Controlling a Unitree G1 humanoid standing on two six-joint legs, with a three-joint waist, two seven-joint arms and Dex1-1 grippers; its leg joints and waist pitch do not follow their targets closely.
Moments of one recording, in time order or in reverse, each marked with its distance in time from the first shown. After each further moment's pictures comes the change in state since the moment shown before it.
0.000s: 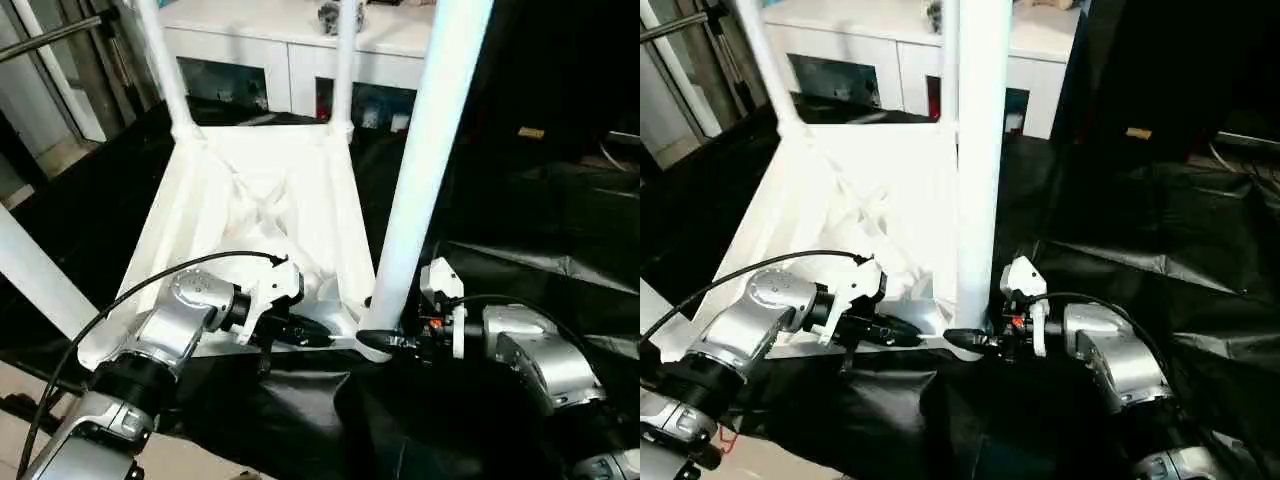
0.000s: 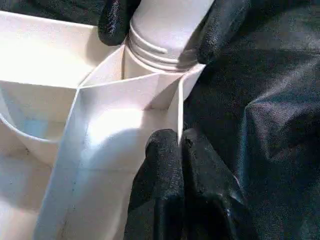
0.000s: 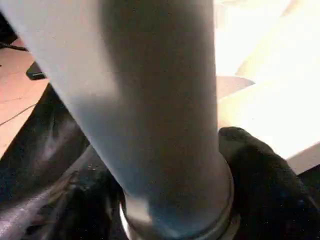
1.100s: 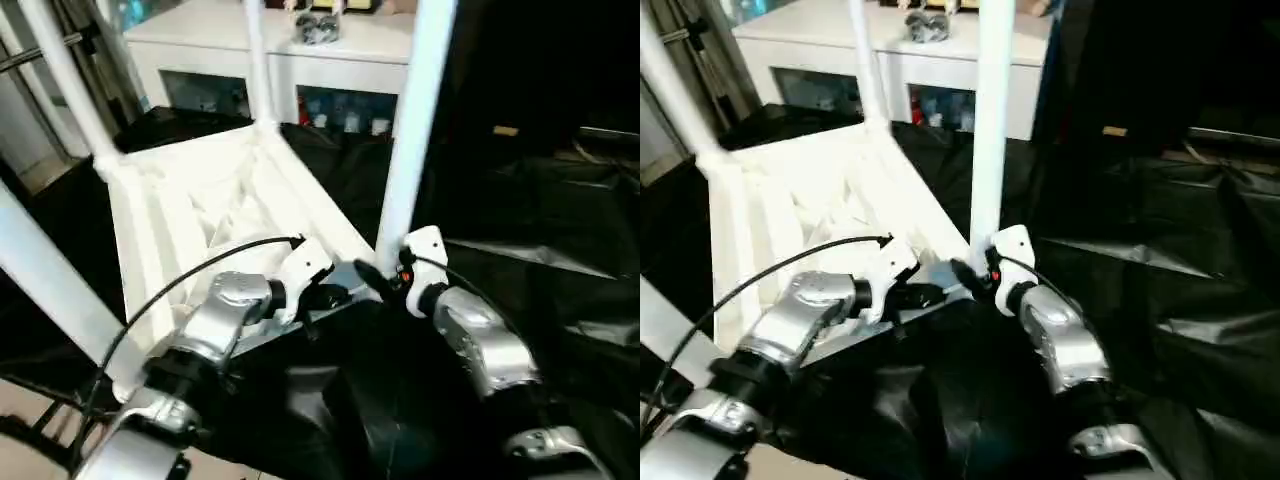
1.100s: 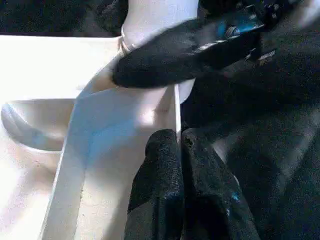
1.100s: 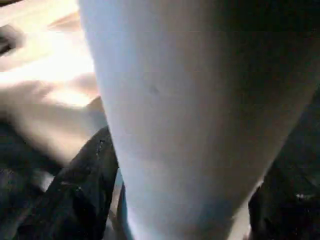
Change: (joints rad) left arm -0.013 -0.131 0.035 0.020 0.054 0.054 0.310; right arm -0.067 0.177 -0.042 0.130 -0.149 -0.096 -0.508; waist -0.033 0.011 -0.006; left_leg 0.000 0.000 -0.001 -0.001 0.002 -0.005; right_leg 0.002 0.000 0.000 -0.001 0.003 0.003
